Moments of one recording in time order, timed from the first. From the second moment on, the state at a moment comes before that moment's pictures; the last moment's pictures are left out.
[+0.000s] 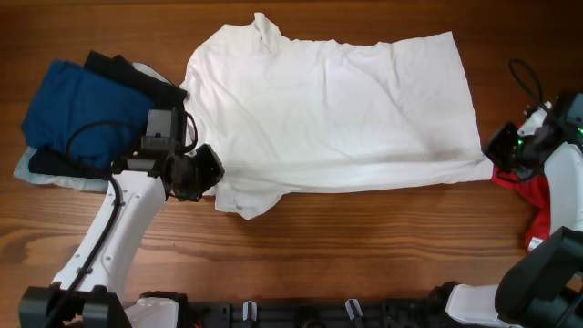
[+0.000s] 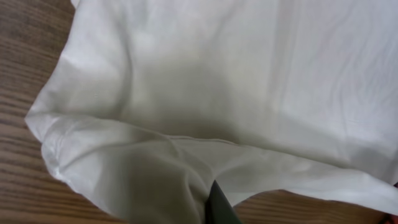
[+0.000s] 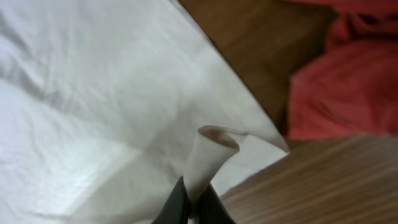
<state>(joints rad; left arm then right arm) -0.10 1.39 0.88 -0.75 0.29 -0.65 -0.48 1.57 1.10 -0.79 -0.23 0.23</state>
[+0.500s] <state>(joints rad) -0.03 1.54 0.88 -0.51 0.28 -0.68 -0.44 1.63 1.10 -0.67 -0.13 0.28</state>
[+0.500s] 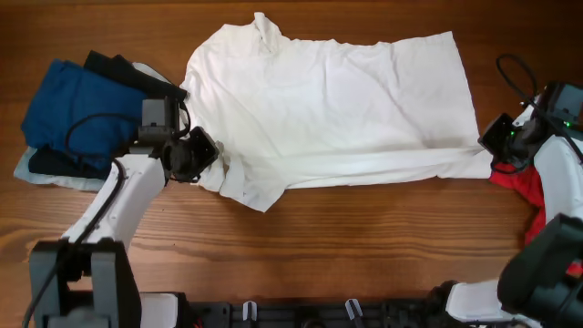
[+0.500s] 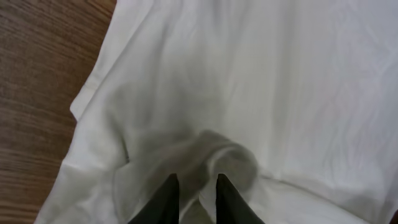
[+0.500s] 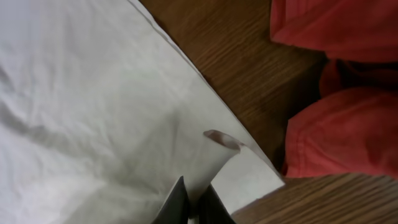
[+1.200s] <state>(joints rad) -0.03 1.59 0.88 -0.62 0.43 -0.57 -0.44 1.74 1.10 -0.68 -0.12 0.28</state>
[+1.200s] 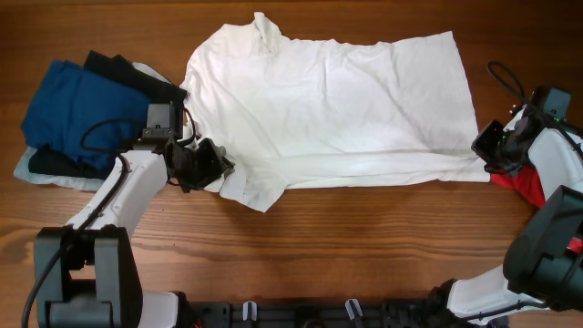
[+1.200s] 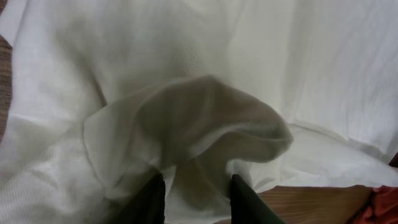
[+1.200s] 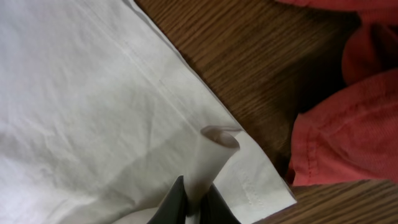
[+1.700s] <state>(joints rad) -0.17 1.59 0.88 -0.63 0.35 -0.44 -0.44 1.74 1.10 -0.68 -0.12 0.28</state>
